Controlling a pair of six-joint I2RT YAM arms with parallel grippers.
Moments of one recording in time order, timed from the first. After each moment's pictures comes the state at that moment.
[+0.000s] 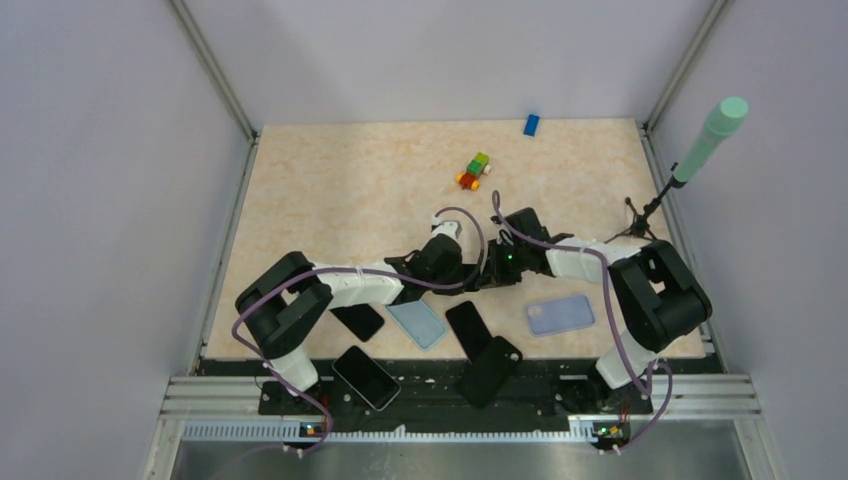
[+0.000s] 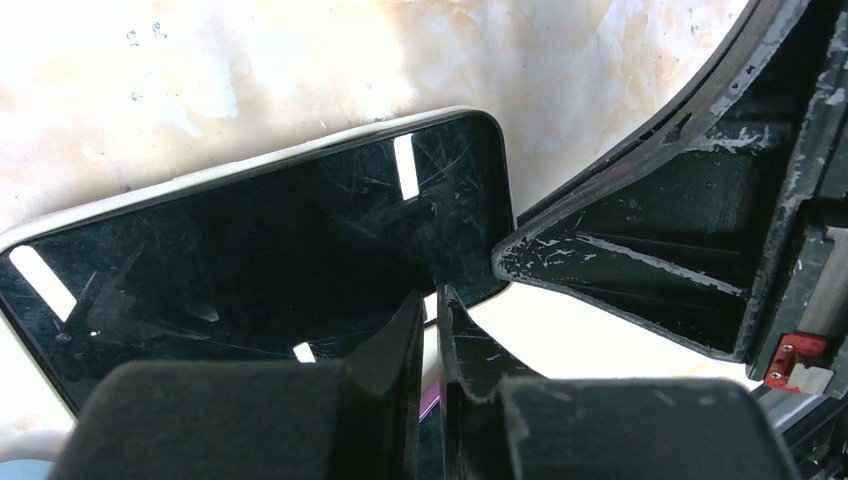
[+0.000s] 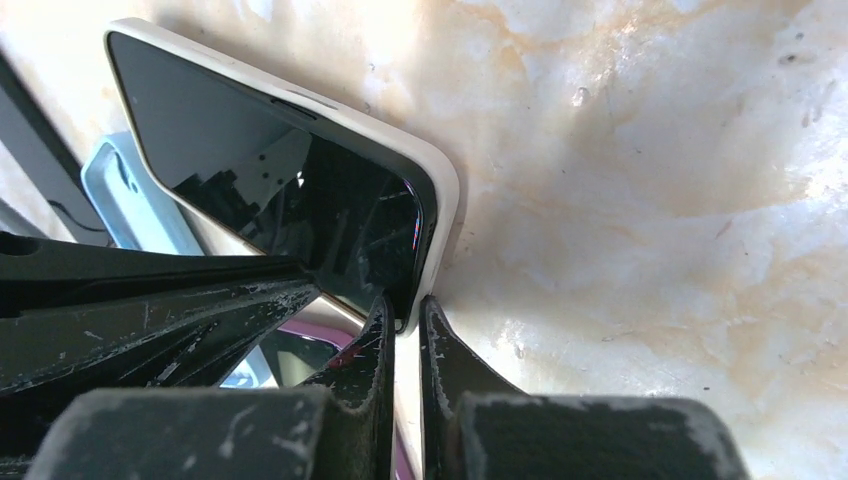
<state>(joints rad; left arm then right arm) -0.91 1.71 0.88 0.05 -0.10 -0.72 0.50 1.65 0.78 -0.15 -0.38 0.49</state>
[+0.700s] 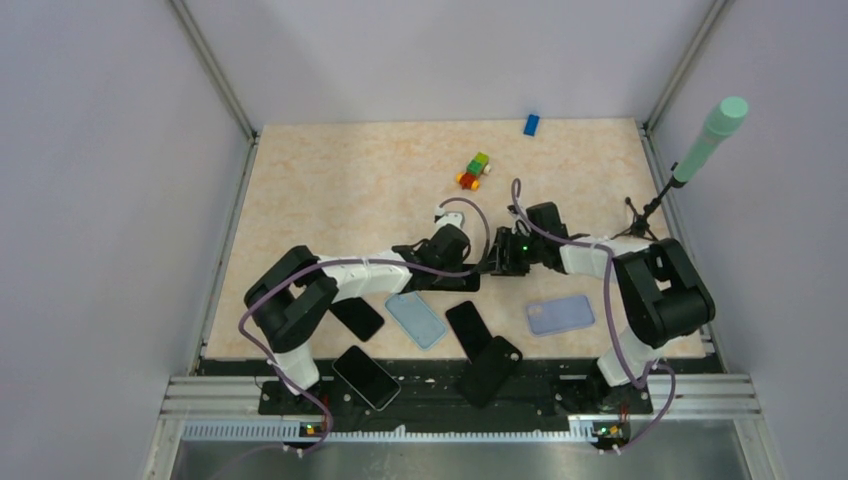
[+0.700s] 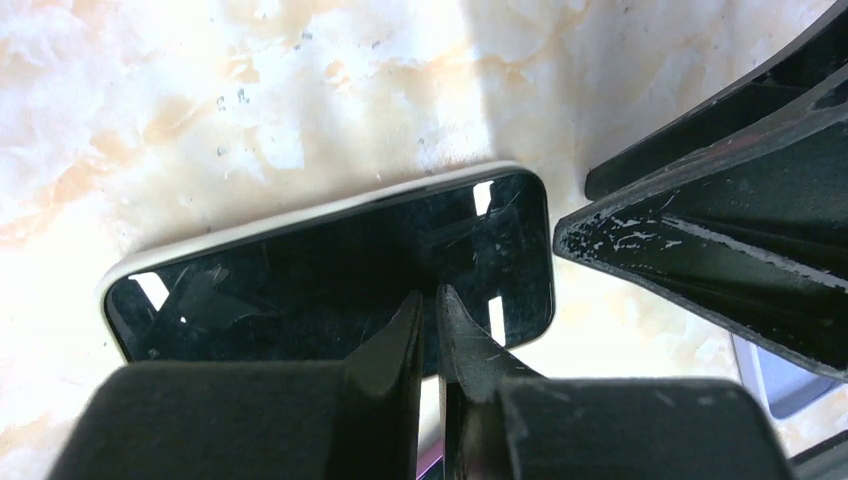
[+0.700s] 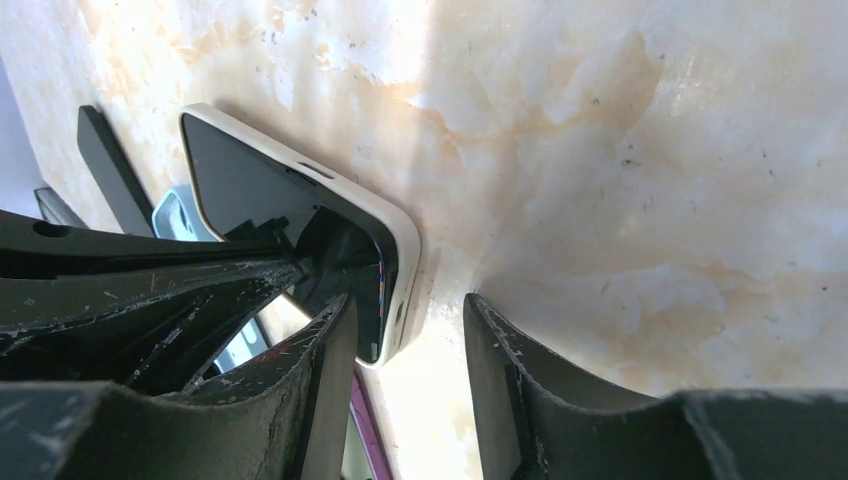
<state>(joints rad) -0.89 1.75 1.00 -0.11 -0.19 -0.68 0.38 1.63 0.73 -0.01 -0.48 0.49</state>
